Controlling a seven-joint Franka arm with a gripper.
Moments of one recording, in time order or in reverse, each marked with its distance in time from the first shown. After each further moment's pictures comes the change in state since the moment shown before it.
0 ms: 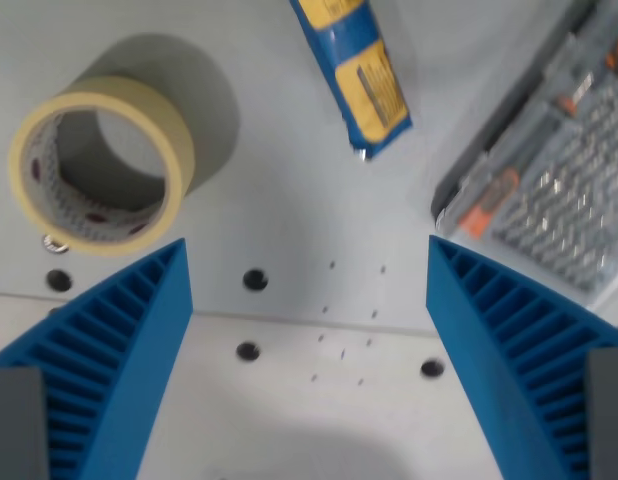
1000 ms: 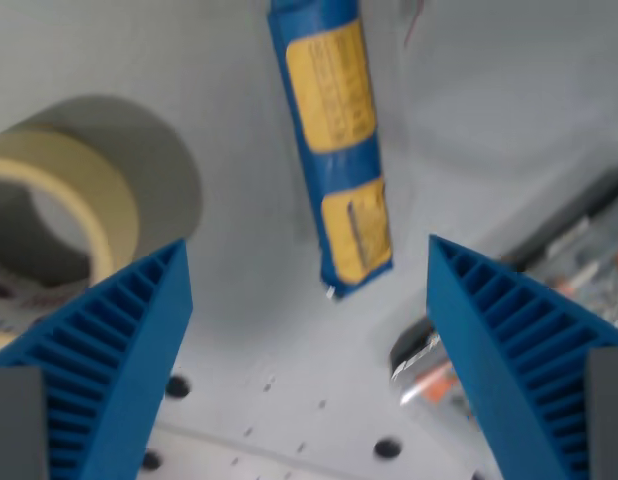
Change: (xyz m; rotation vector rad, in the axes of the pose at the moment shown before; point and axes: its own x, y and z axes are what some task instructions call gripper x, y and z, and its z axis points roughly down) arm 0.044 0.009 0.075 -0.012 0.010 -0.242
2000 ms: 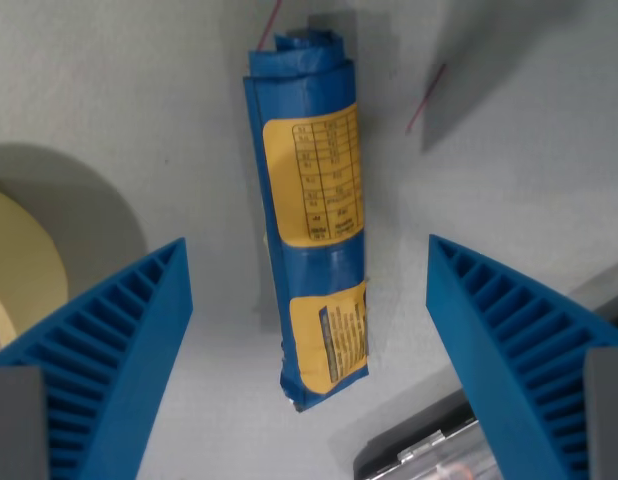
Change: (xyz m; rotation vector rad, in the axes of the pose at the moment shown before) arm 0.016 0.011 0.057 0.003 -0.003 -0.096
